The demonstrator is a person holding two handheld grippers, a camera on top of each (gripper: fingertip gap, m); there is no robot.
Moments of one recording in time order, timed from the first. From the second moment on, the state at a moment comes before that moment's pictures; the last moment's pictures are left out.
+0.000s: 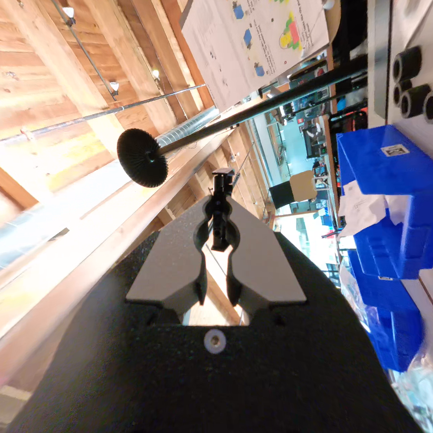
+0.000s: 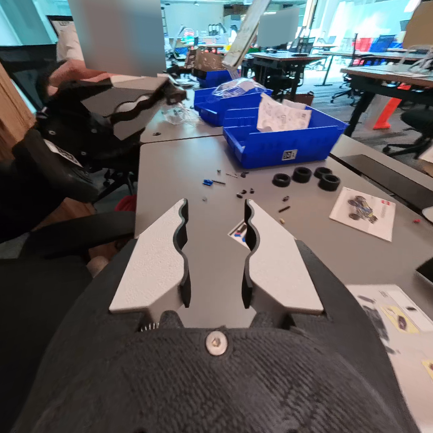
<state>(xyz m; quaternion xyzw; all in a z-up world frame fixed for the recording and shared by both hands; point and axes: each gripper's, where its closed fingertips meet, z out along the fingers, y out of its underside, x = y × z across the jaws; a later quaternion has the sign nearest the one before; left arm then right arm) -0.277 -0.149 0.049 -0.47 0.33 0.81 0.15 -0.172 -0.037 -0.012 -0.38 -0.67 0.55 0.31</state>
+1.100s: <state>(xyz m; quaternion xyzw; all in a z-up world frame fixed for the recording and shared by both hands) -0.253 -0.079 -0.016 -0.40 0.43 0.79 0.19 -0.146 0.002 -0.038 -0.44 -0.70 0.46 0.31</state>
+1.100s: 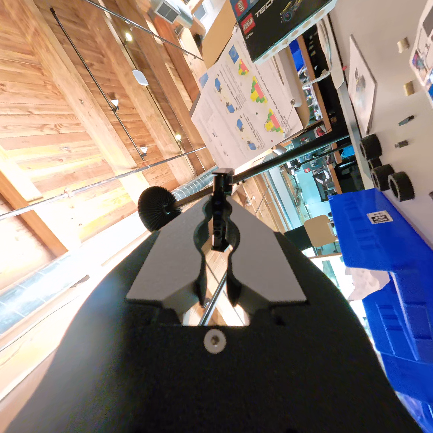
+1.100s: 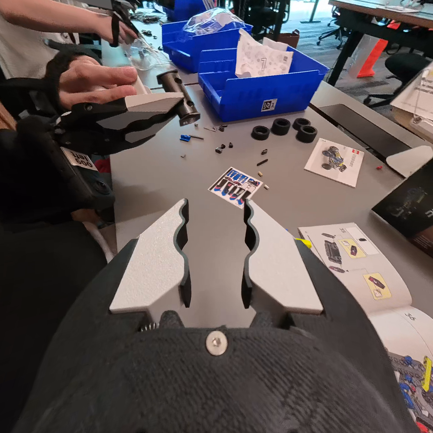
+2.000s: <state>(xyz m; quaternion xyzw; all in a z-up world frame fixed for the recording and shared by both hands) -0.186 0.055 -0.055 -0.49 0.42 0.60 0.48 -0.136 0.113 -0.126 -0.49 -0.71 0.43 0.27</state>
